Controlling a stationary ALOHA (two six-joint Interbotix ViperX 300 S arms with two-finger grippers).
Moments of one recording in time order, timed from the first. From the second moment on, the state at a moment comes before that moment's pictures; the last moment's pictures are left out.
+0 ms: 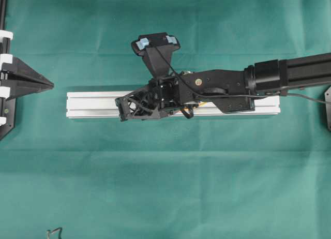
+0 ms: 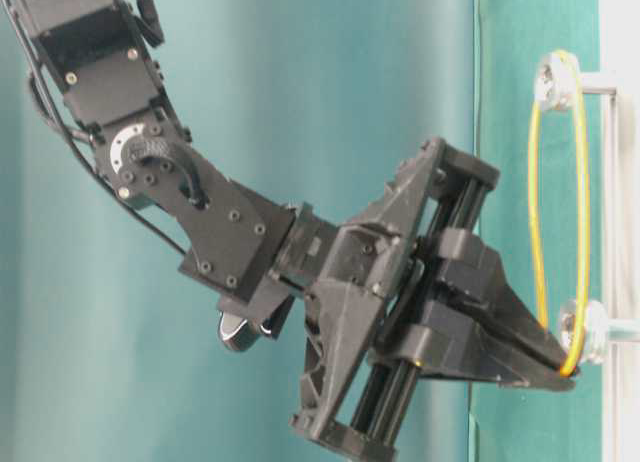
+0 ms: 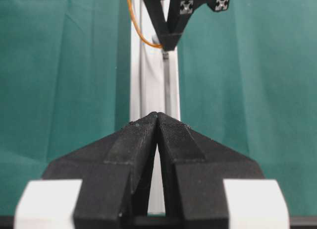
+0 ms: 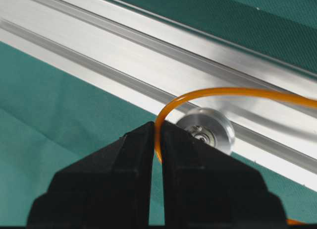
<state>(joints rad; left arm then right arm) 0.00 -1.02 0.99 0.03 0.55 0.02 0.01 0.37 0.02 -0.08 0.62 1.53</state>
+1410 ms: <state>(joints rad) 0.00 -1.02 0.99 0.03 0.58 -0.01 0.04 0.41 0.01 -0.01 0.62 1.52</state>
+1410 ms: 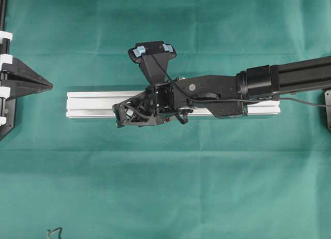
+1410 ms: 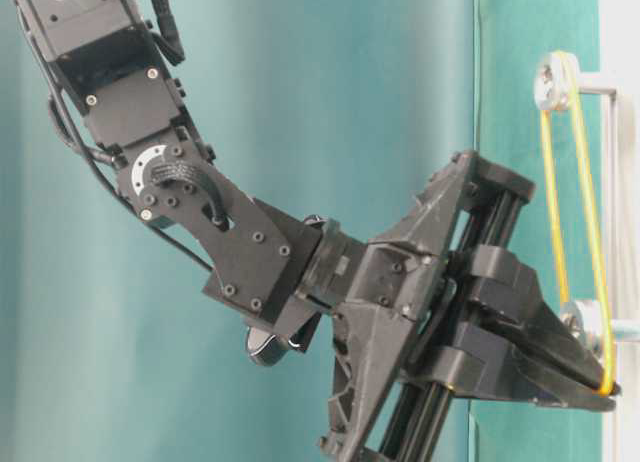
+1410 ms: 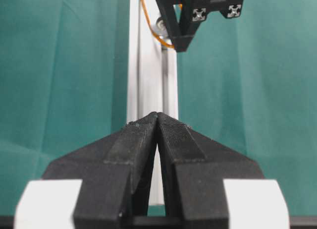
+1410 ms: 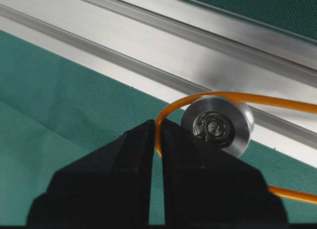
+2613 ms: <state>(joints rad) -0.01 -1.01 0.99 0.03 0.58 -0.01 0.08 0.34 0.12 0.00 0.66 1.53</state>
